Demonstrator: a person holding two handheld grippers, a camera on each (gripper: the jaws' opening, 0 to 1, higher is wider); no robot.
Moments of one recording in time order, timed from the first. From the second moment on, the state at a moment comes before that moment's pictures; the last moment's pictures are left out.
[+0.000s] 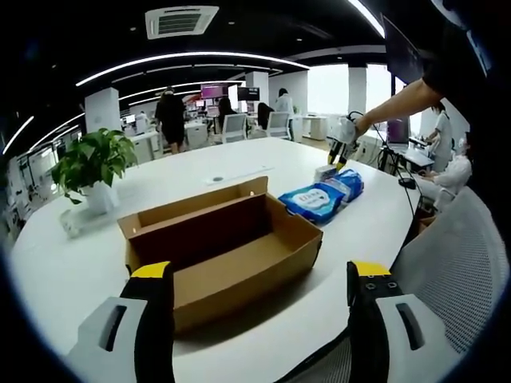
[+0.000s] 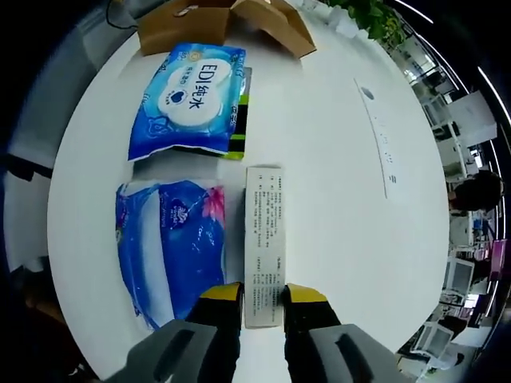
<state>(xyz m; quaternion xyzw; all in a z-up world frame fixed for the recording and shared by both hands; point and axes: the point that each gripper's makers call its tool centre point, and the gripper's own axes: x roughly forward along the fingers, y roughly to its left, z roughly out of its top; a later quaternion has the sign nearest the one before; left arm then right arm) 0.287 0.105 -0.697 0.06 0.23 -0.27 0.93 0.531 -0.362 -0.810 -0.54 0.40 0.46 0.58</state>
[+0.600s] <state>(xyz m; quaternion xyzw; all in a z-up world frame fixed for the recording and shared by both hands) 0.286 0.102 -0.697 0.07 0.23 -0.28 0.93 0.541 -0.363 -0.810 -0.55 0.39 0.46 0.58</state>
